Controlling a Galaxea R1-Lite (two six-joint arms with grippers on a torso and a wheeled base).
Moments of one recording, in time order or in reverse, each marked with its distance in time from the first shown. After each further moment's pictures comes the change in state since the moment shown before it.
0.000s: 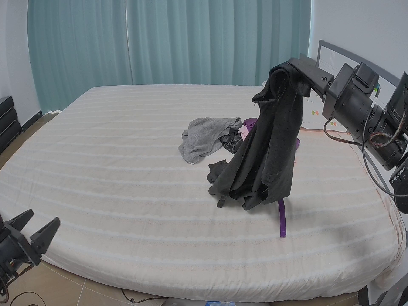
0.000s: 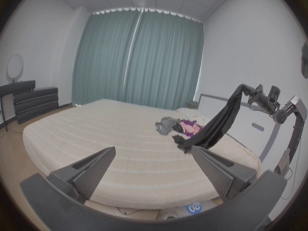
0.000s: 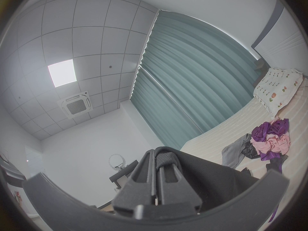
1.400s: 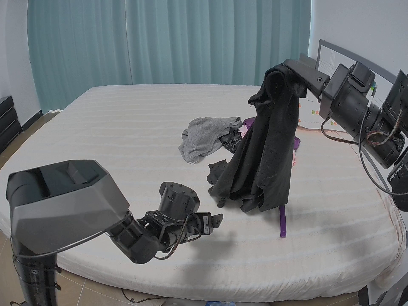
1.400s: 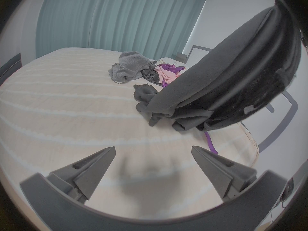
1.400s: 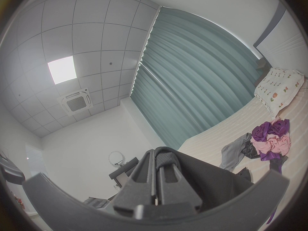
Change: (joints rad) left arm -0.600 1.569 -0.645 -0.516 0.236 -0.304; right arm 0.000 0.014 -0.020 0.024 0.018 -0.019
